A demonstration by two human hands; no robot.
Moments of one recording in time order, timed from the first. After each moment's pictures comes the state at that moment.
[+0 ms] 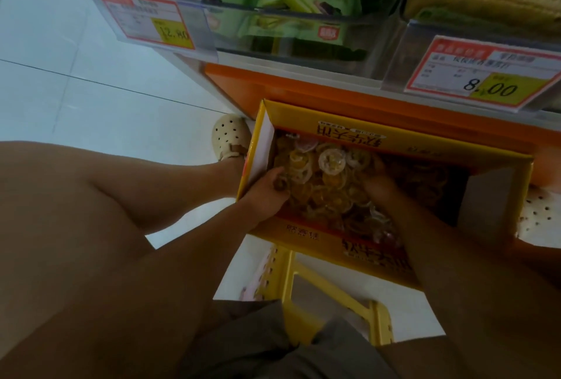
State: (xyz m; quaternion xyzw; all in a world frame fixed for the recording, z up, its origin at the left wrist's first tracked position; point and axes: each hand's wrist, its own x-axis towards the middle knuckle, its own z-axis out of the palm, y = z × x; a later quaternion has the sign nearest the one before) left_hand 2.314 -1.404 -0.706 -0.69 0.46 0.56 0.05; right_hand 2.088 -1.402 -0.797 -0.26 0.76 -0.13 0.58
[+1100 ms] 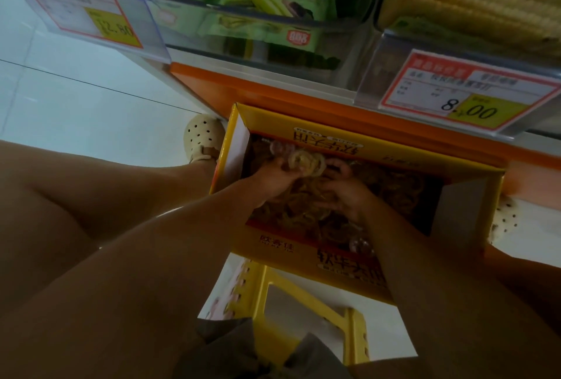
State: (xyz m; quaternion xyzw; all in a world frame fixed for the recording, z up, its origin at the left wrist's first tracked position) left_hand 2.262 -1.446 -0.760 -0.67 0.39 0.63 0.06; right_hand 2.099 -1.402 -0.782 -0.10 0.63 -0.24 0.73
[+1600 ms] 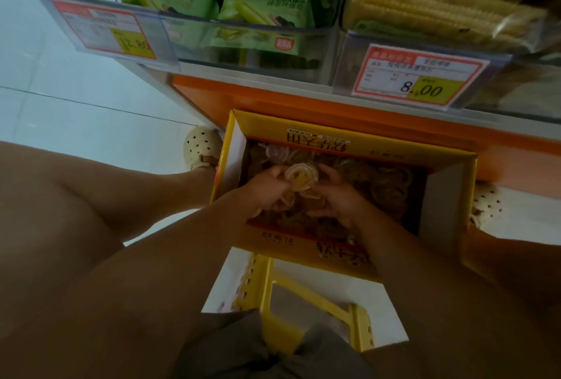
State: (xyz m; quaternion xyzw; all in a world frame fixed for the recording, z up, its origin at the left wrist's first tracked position) left_hand 2.267 -1.428 -0.729 -0.65 0.36 0.67 0.02; right_hand 2.108 -1.384 -0.754 -0.10 0.63 -0.25 0.73
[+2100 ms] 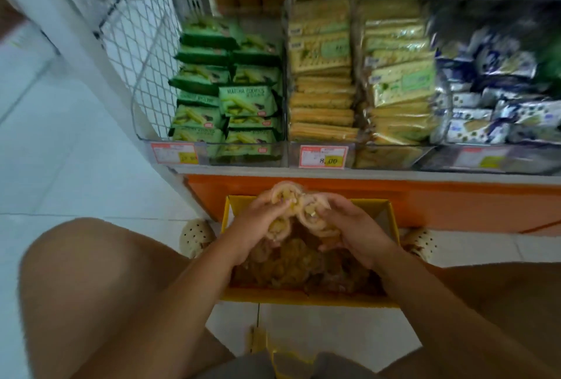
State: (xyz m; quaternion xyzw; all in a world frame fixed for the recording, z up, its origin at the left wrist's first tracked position) left_hand 2.263 -1.412 -0.547 -0.55 0.48 0.66 -0.16; right_hand 2.078 -1.342 -0.560 -0.26 0.60 -0.41 0.64
